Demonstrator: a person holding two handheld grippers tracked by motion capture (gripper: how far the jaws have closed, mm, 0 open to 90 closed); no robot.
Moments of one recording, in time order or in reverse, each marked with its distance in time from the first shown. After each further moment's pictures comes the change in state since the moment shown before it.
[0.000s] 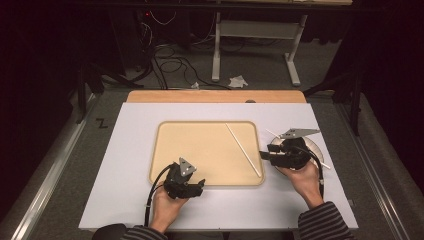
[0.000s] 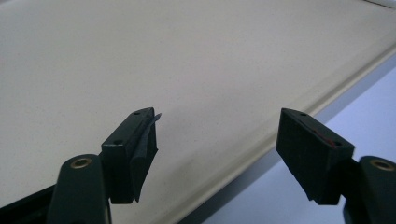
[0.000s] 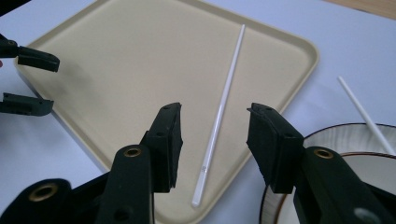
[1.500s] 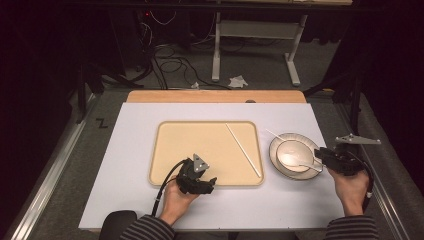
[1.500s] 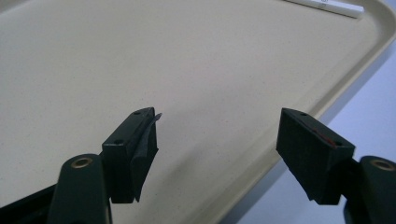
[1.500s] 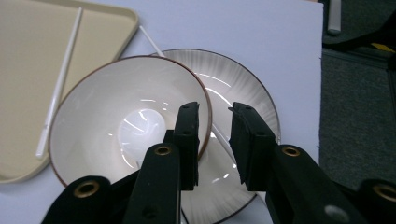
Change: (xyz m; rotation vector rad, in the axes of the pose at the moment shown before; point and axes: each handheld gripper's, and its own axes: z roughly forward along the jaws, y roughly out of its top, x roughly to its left) left arm -0.013 0.017 0.020 0.008 -0.072 0.078; right arm -0.064 -0.043 -0.085 -0.108 -0.262 0.175
